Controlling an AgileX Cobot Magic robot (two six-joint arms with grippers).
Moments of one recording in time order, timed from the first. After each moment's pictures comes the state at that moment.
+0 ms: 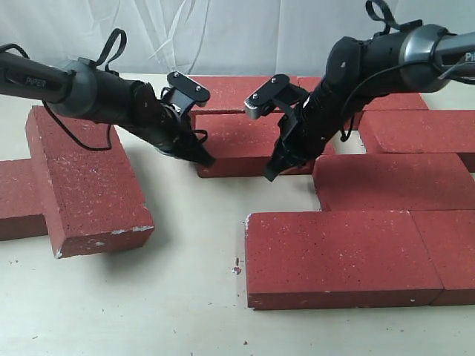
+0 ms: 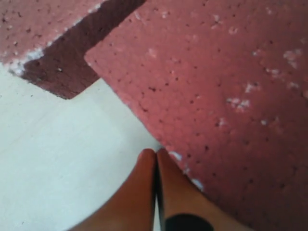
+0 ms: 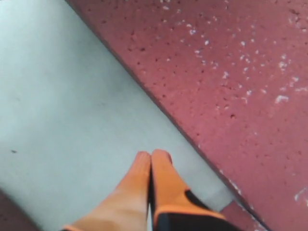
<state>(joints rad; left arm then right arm) -0.43 2.19 -1.36 -0.22 0.22 0.43 0.41 2.03 -1.34 0.32 0.65 -0.73</state>
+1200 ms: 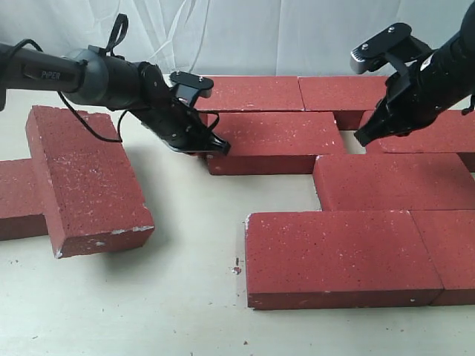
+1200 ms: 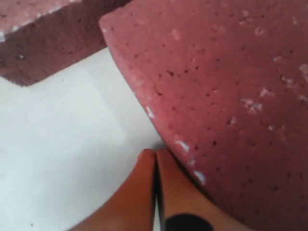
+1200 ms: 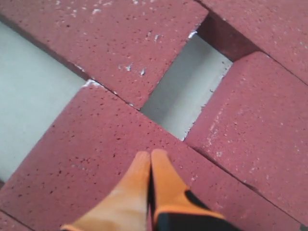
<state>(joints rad) -0.43 2.25 -1.52 -0.37 0.43 0.35 0.17 1.69 -1.12 0.16 0.63 -0.60</state>
